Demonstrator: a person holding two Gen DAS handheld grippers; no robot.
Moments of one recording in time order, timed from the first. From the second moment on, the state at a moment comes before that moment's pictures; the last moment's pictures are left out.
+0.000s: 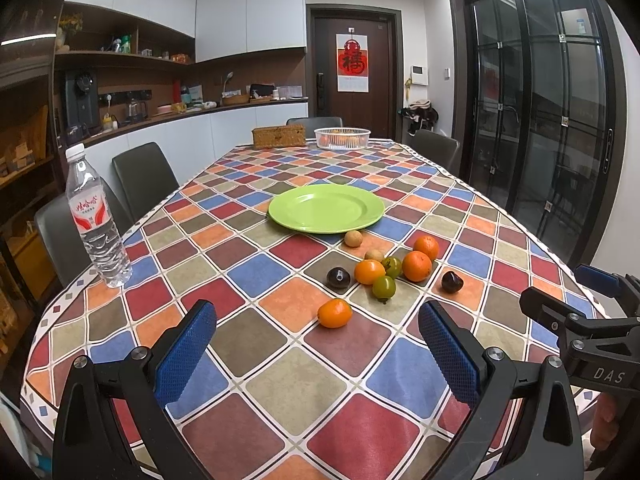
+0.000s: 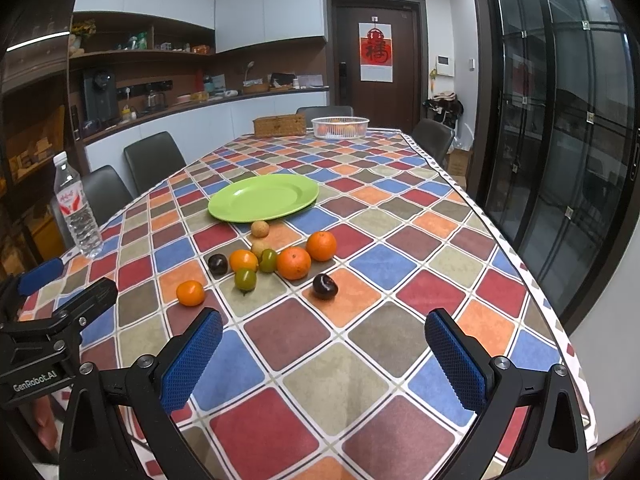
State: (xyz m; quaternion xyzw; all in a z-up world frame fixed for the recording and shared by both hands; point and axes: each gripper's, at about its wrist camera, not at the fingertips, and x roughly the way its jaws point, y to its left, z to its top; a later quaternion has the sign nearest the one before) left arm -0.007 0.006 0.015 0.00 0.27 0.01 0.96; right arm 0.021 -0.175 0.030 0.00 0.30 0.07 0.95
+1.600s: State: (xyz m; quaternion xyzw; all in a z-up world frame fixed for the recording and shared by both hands) left arm 0.081 0.003 -0.048 0.01 0.39 0.00 0.92; right arm 0.113 -0.155 -0.012 -0.03 0.39 0.09 0.92
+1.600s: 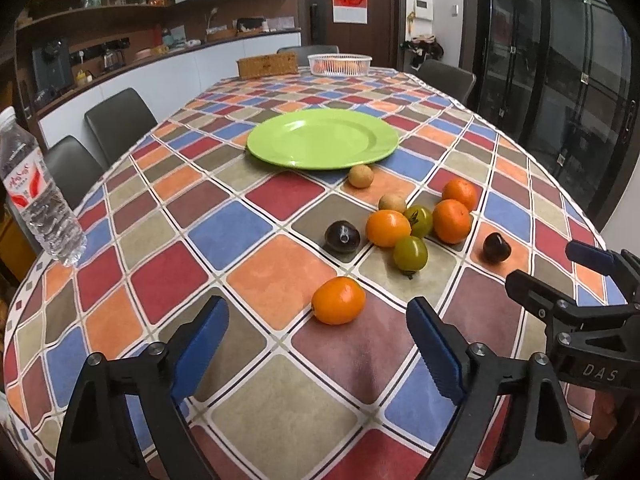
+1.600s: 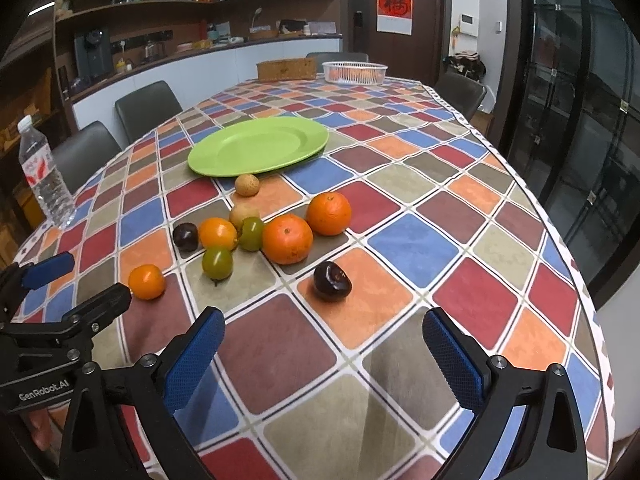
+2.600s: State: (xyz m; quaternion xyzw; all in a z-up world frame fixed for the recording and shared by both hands) left arm 0.130 -0.005 -0.077 0.02 0.46 -0.04 0.89; right arm 0.172 -0.147 -0.046 -0.06 0.45 0.12 0.88
